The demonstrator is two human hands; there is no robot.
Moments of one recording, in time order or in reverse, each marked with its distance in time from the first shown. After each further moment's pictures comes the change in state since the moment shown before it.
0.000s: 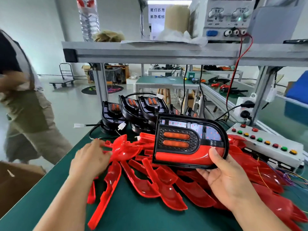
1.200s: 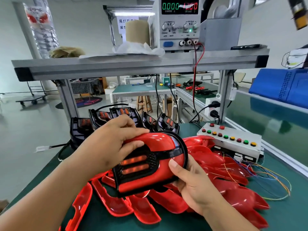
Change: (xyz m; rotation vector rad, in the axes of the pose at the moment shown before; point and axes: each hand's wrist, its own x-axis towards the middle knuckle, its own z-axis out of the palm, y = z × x) left_hand -0.029 0.126 -0.041 -0.019 0.047 1.114; right_hand -0.008 -0.003 0.004 -0.094 -0.084 -0.011
